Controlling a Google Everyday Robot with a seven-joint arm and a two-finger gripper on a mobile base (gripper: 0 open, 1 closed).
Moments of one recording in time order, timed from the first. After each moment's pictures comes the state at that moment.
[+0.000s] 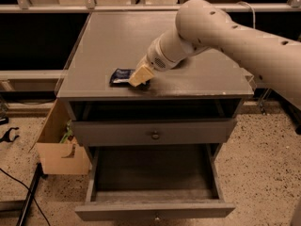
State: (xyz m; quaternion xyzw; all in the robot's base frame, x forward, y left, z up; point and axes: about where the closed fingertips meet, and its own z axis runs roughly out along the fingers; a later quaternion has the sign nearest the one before) arm 0.665 0.030 0.845 -0.54 0.75 0.13 0.36
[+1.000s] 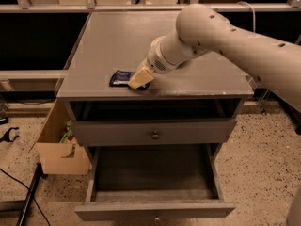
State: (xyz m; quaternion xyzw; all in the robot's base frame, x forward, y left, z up) arm 0.664 0.030 0.834 -0.53 0.76 0.15 0.35
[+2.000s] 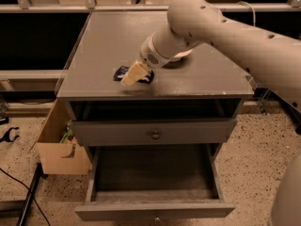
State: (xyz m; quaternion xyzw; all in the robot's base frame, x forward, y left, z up) arm 0.668 0.047 0.848 -0.54 0.75 0.15 0.34
